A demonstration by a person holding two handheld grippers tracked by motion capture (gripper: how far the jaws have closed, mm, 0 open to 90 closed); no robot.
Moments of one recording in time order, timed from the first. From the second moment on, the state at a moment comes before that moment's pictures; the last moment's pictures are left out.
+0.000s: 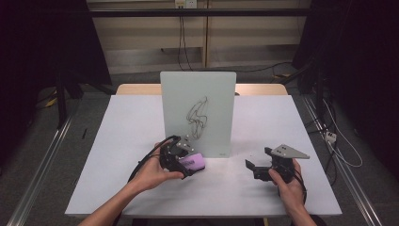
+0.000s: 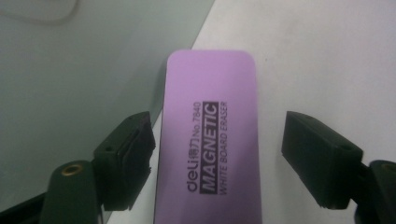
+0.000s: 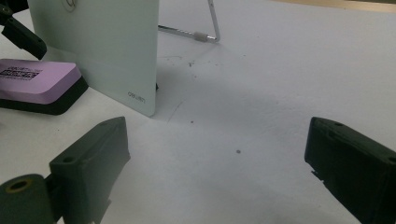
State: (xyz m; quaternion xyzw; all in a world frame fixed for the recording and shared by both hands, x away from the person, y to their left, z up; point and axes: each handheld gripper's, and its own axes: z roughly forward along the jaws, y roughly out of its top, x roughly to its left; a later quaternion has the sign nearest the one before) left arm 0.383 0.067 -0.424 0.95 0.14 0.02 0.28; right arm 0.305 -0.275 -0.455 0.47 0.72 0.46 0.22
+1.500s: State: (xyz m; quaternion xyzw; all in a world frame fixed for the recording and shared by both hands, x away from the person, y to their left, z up) left arm 0.378 0.068 -0.429 0.95 0.11 0.04 0.29; right arm 0.308 -0.273 -0.456 0.47 0.72 0.46 0.22
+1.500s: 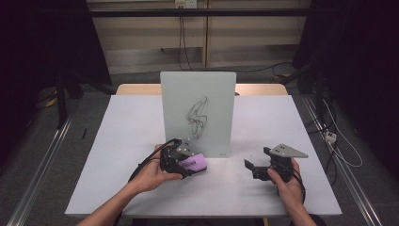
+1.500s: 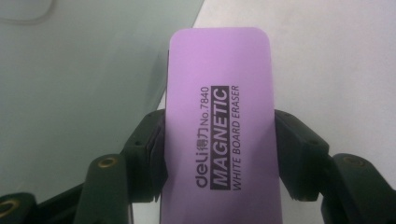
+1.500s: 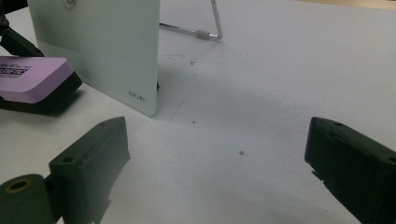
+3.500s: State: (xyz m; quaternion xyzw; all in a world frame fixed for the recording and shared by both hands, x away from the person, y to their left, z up) left arm 0.394 0.110 -0.326 0.87 0.13 0.12 0.45; right arm 0.306 -0.270 -0.455 0.46 0.73 0.45 0.22
